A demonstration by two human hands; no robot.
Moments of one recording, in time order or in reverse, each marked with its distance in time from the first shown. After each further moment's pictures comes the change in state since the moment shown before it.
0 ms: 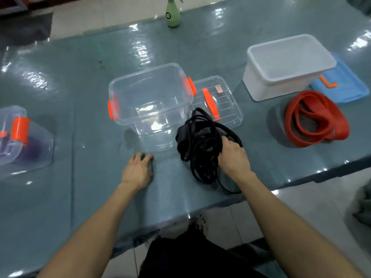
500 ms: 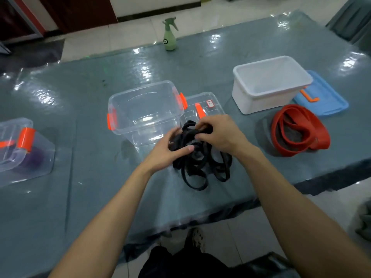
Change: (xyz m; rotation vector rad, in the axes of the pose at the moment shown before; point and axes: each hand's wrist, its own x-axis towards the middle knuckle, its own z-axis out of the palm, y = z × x) left_hand -0.027 0.131 -0.097 -0.910 -0.012 0.333; right_hand 0.005 -0.020 -0.141 0.435 0.106 -0.417
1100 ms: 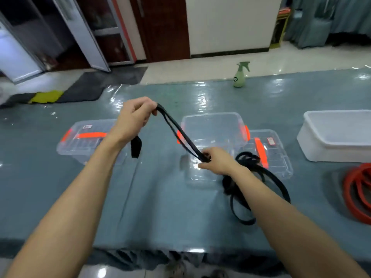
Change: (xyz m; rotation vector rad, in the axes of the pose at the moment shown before) left_hand -0.125 0.067 -0.242 -0.058 0.599 0.225; right_hand 0.079 -0.099 0.139 -0.065 -0.384 -0.115
